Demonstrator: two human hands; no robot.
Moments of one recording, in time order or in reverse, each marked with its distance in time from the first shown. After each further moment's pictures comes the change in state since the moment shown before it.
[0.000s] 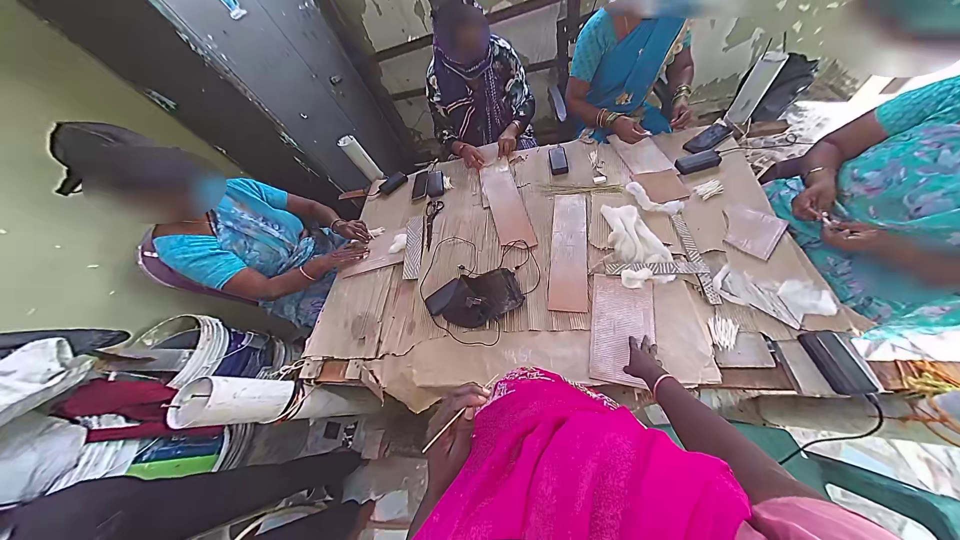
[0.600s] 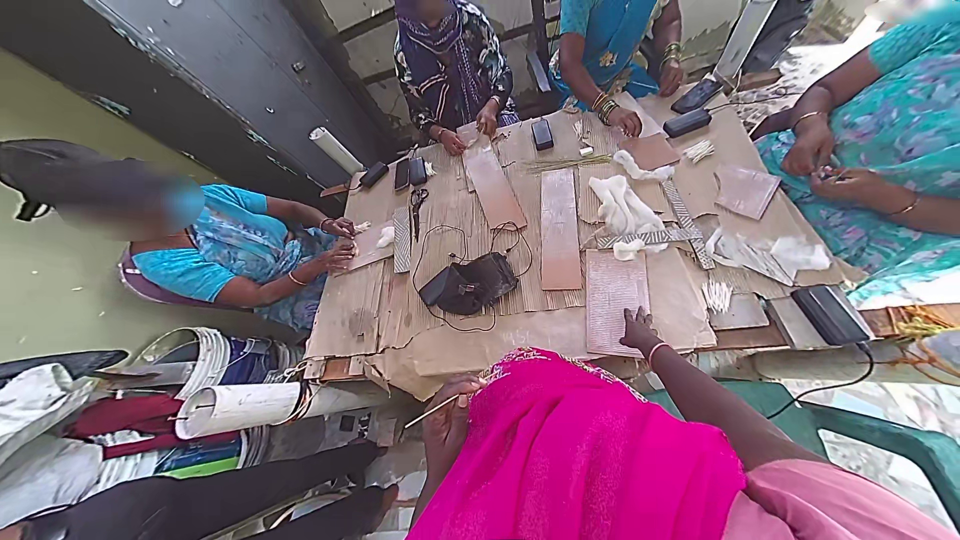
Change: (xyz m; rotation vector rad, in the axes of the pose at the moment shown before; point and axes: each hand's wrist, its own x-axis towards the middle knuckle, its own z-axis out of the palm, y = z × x) left_hand 0.003 0.006 -0.001 -0.017 -0.058 -0.041; right_hand -0.008 -0.005 -0.008 0.018 -0.040 0.011
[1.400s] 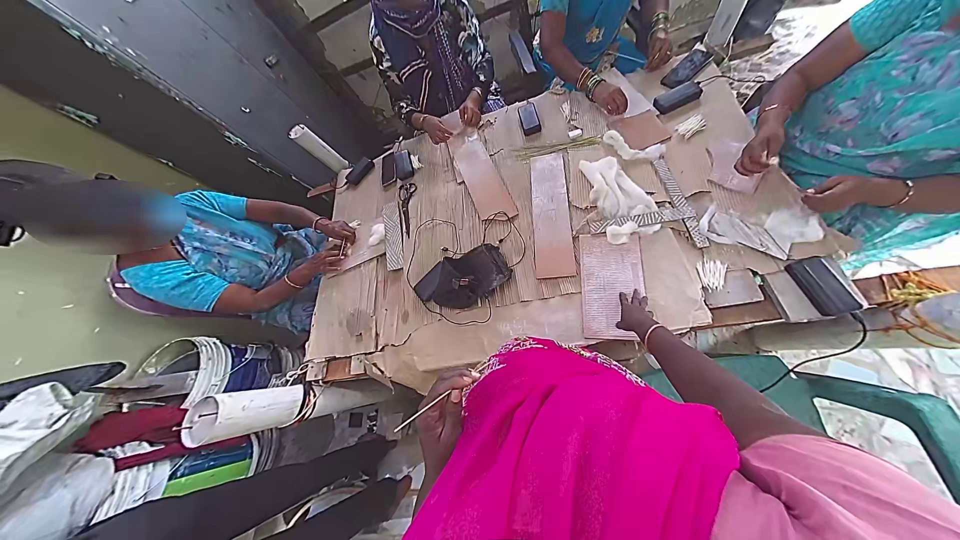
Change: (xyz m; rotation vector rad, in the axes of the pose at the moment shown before) left_hand 0.002 0.000 -0.001 0.032 -0.014 0.013; right_hand -0.002 -0.001 -0.002 0.001 -0.009 -0.009
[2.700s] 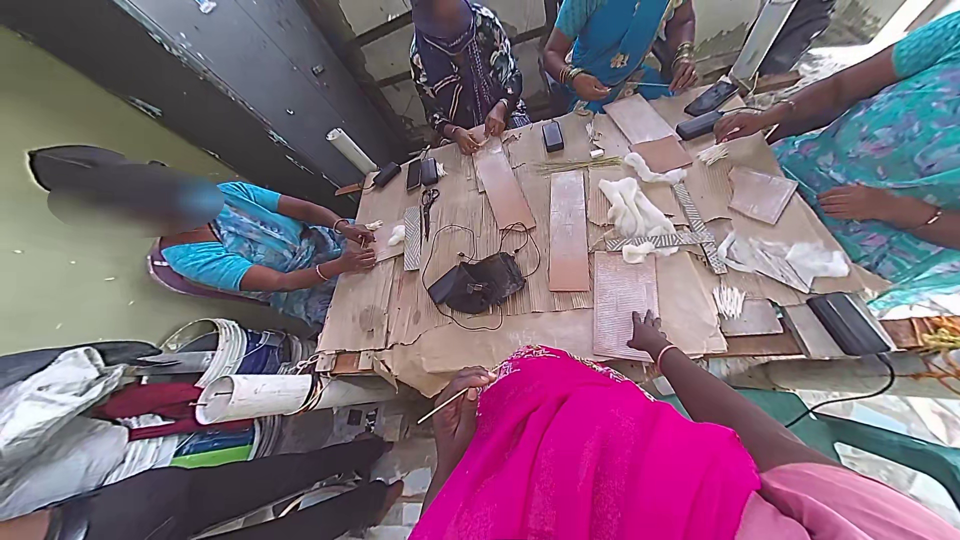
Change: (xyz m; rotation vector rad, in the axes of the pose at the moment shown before) left_hand 0.003 0.002 0.007 -0.042 0.024 0.019; right_hand 0.002 0.001 0.000 -0.010 0.011 -0.003
